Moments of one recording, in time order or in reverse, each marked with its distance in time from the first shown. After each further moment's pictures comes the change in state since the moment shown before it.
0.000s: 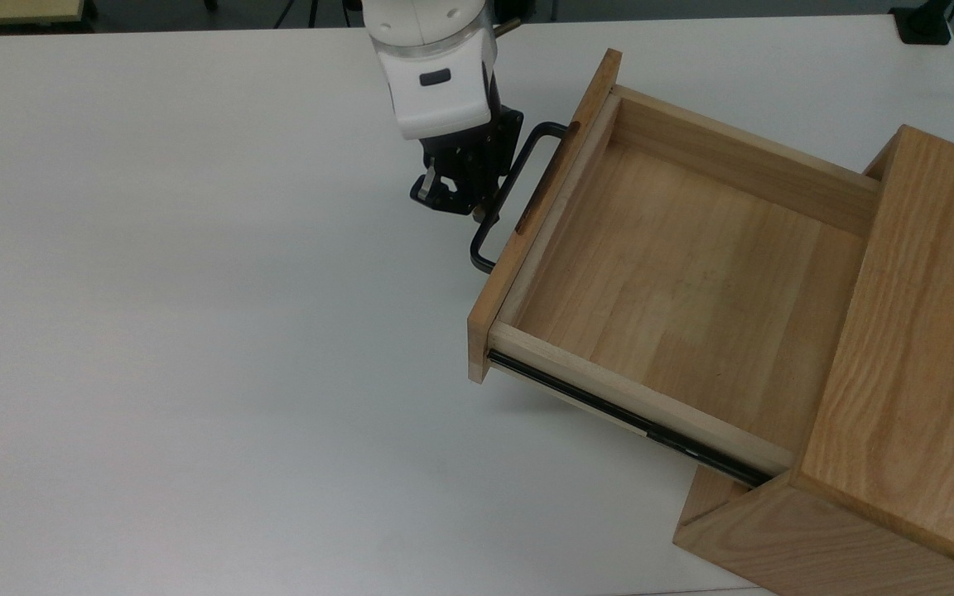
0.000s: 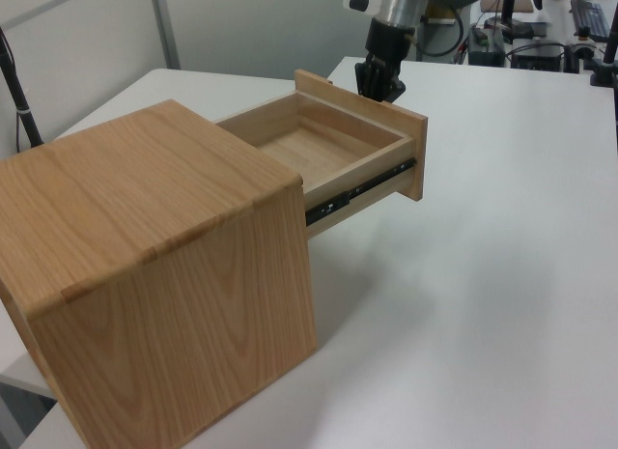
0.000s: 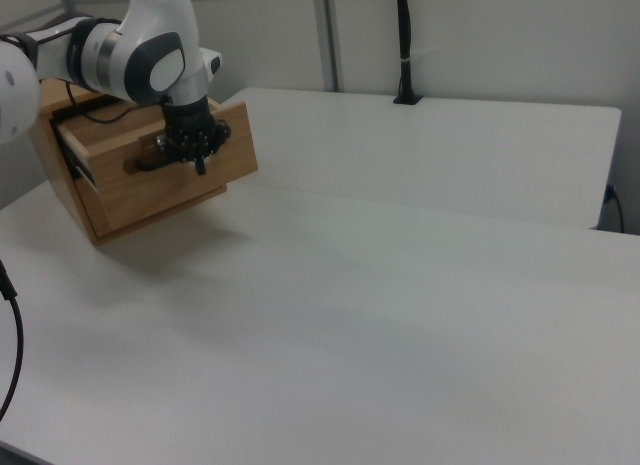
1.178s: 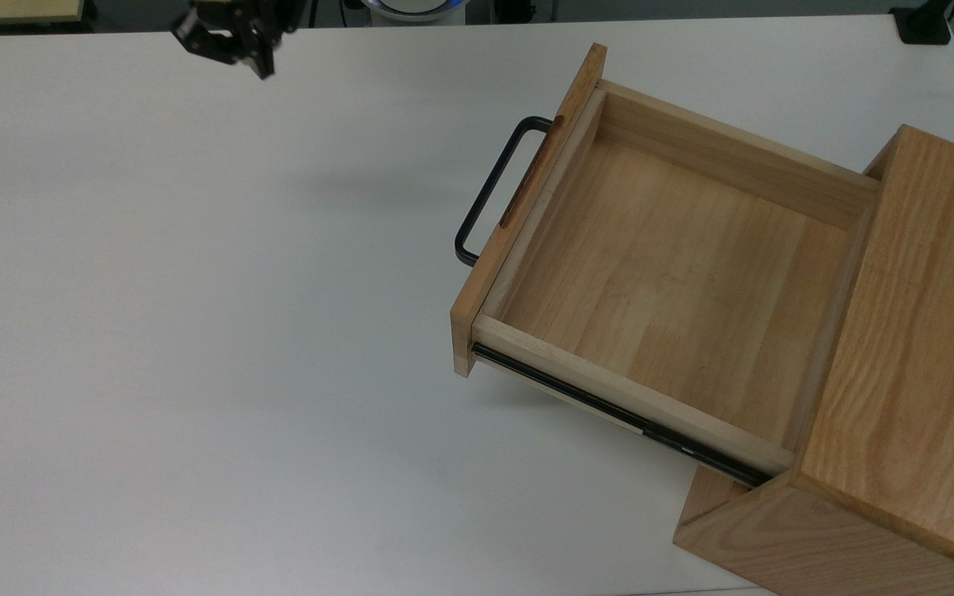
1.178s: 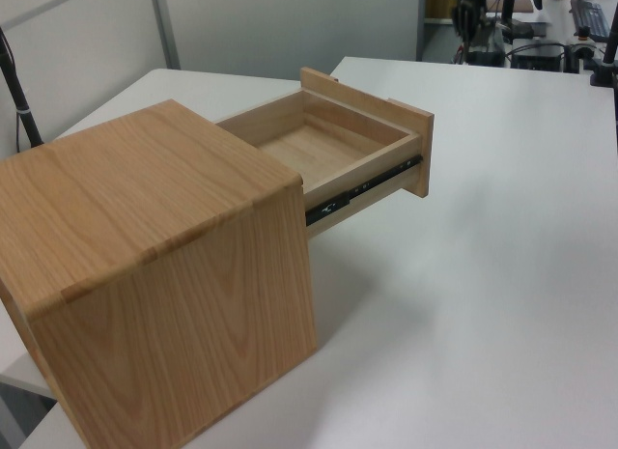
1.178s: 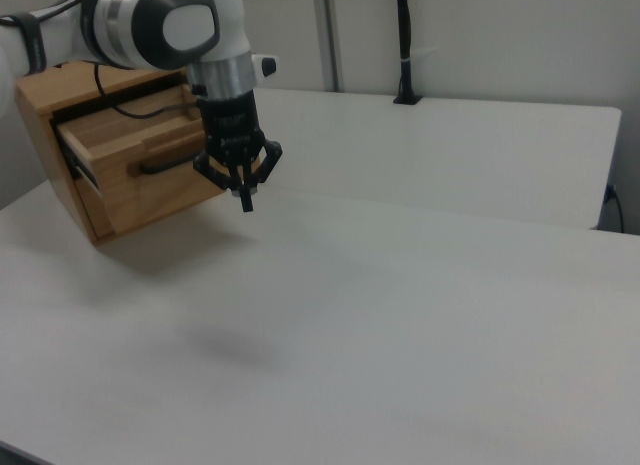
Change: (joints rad) arm -0.100 -0.186 -0.161 -0.058 -0.222 -0.394 0.010
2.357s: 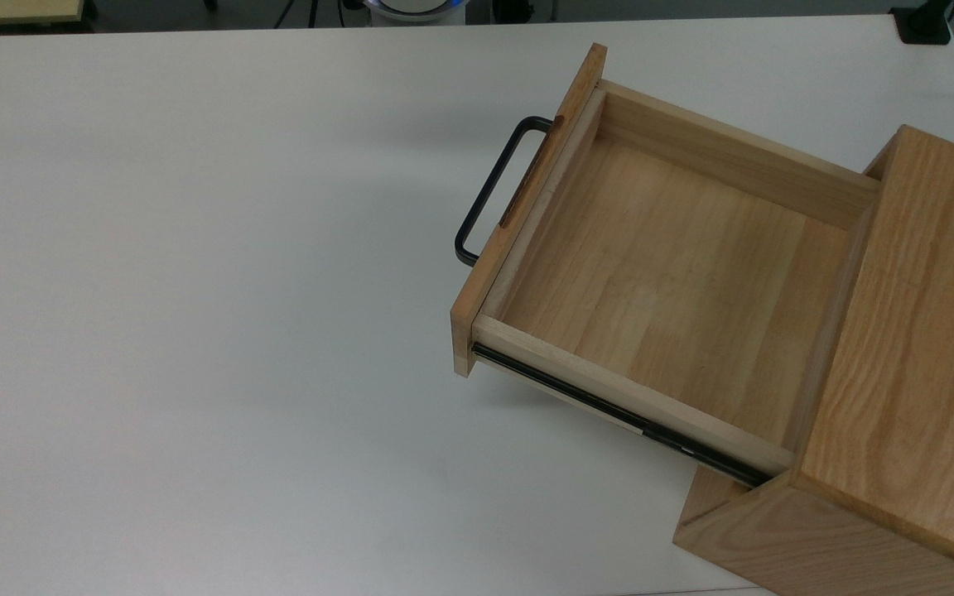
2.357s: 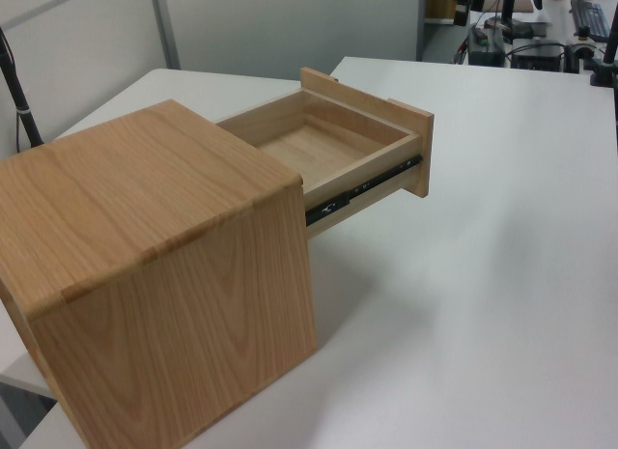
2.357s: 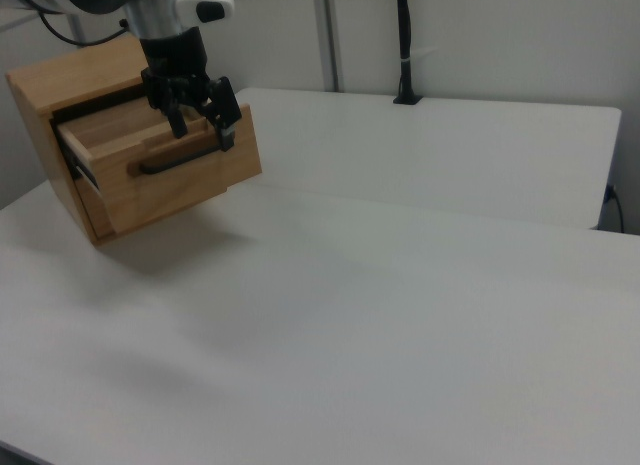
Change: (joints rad) arm 0.066 -0.119 -0.005 0.054 0.063 -0.017 0.862
